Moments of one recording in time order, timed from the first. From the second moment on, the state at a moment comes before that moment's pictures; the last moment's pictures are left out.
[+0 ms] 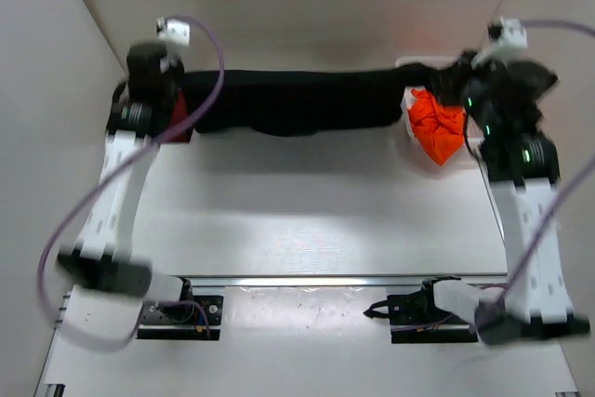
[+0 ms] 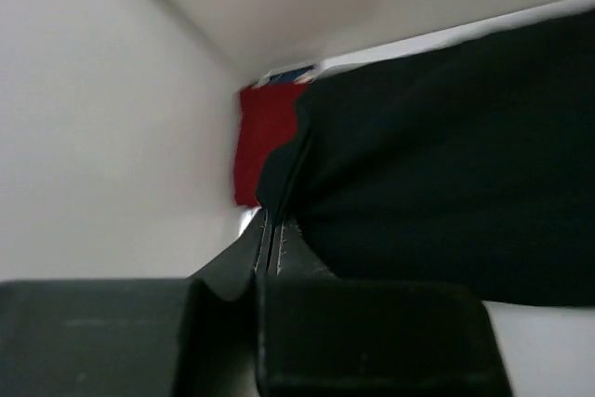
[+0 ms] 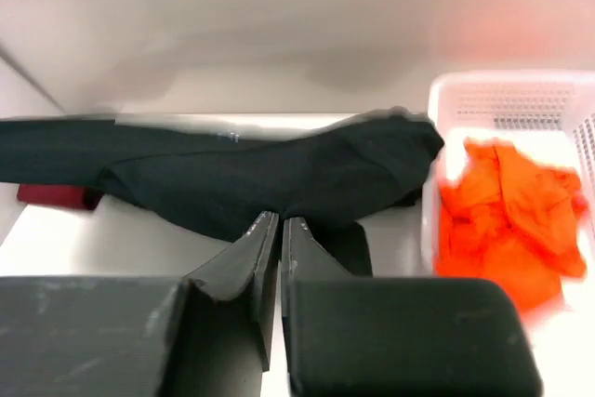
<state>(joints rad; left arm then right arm) -0.14 1.50 1.75 -0.59 -0.38 0.33 0.07 1.22 1.67 -0.55 -0.16 0.22</state>
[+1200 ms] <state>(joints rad) -0.24 1.00 0.69 -0.81 -0.37 0.38 0.13 0.76 0.67 -0.83 -0.24 0.35</state>
